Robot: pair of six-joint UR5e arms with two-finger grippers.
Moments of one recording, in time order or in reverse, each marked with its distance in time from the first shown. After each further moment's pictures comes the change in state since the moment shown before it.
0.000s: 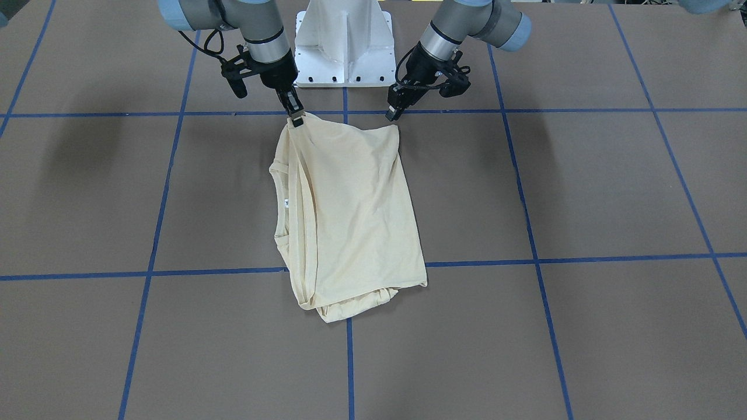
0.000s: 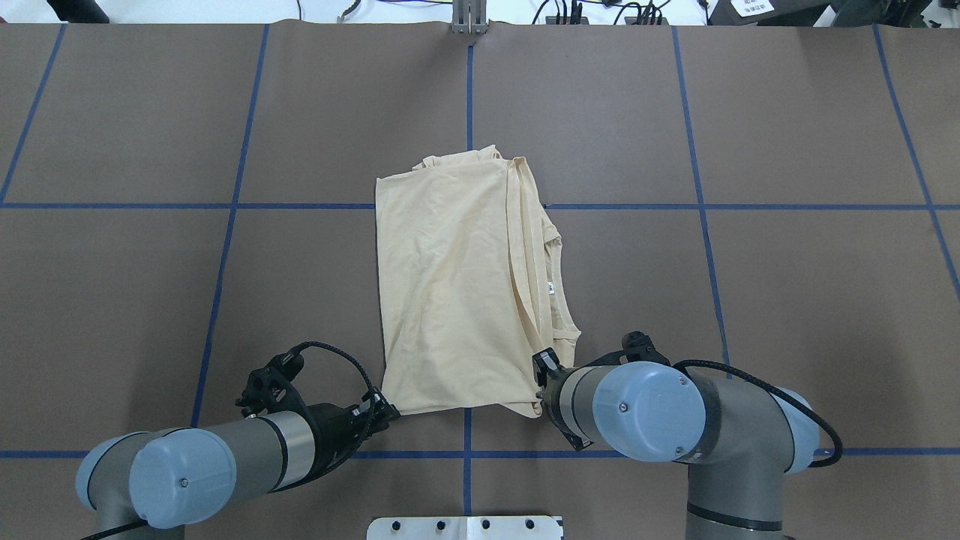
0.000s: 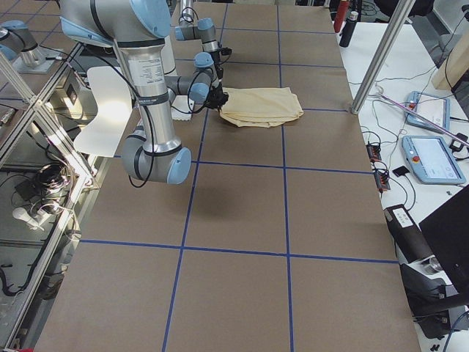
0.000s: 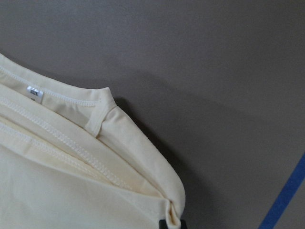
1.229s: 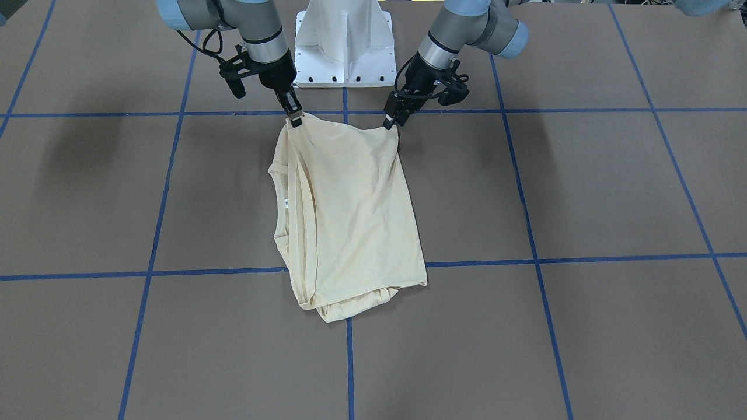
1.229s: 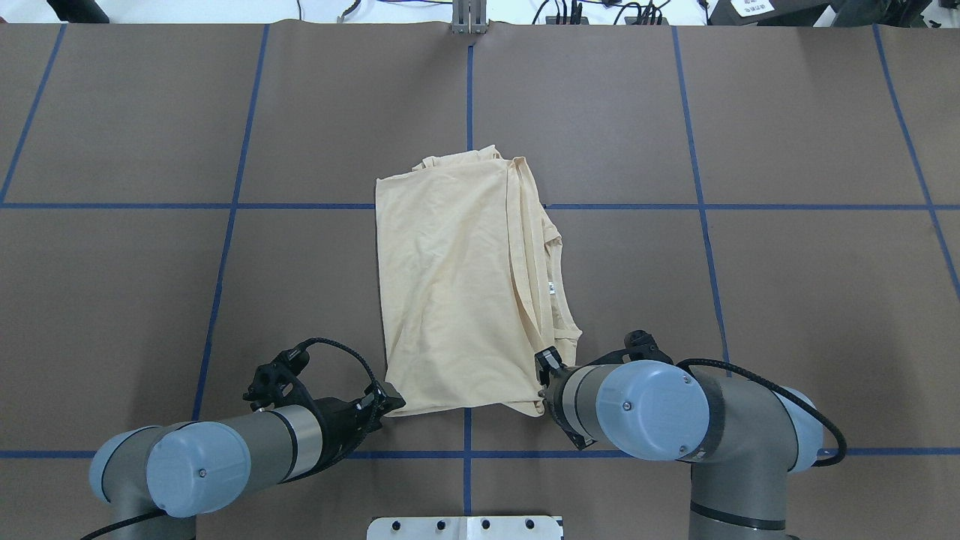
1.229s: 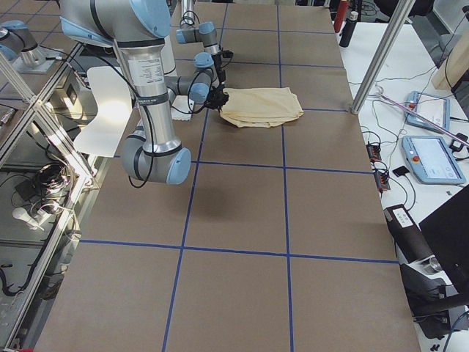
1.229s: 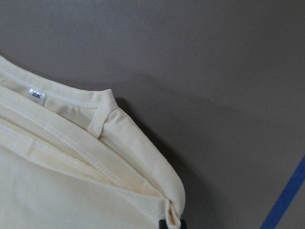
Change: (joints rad) left arm -0.014 -0.023 0.048 -0.001 -0.001 0.008; right arm 0.003 -0.007 0.008 0.000 0.000 0.000
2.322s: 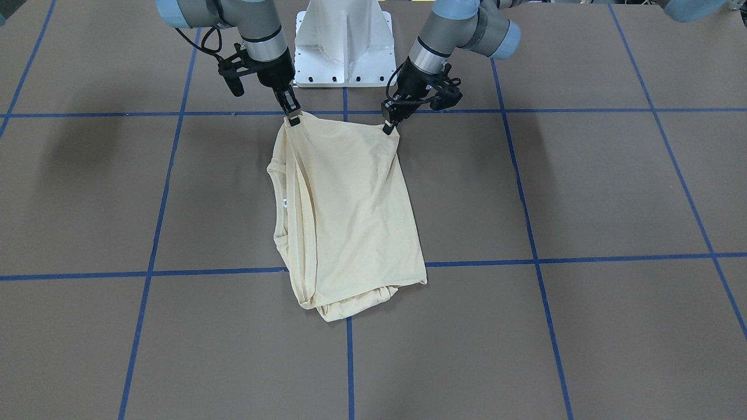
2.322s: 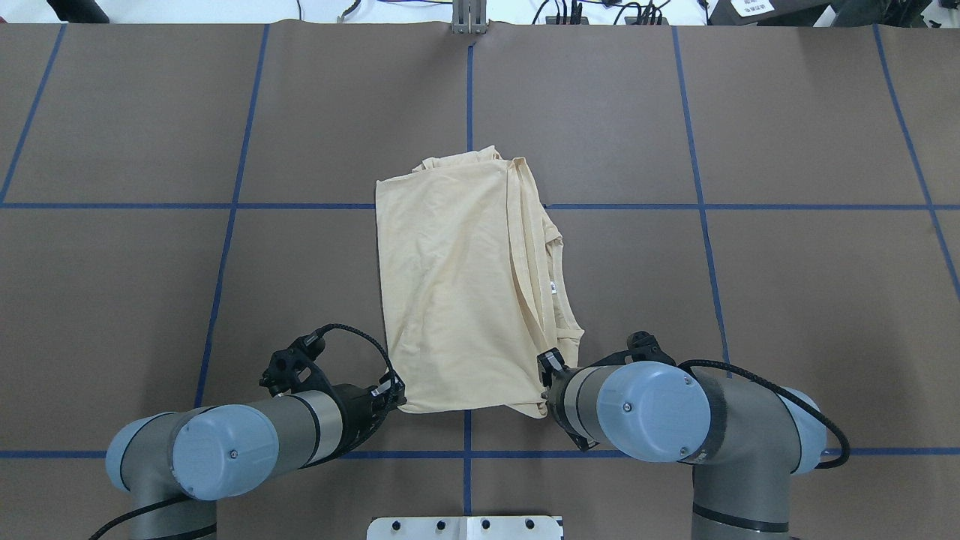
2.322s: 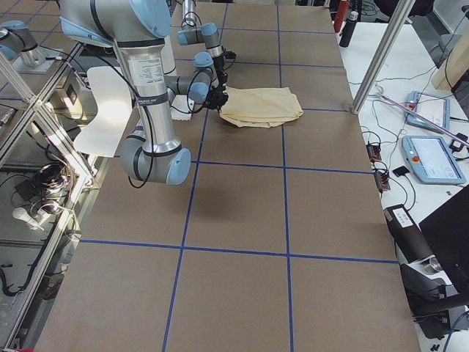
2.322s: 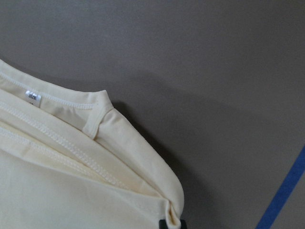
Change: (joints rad) left arm -0.024 -0.053 -0.024 0.128 -0.025 0.013; right arm -0.001 -0.002 0.008 -0.021 0.001 0.000
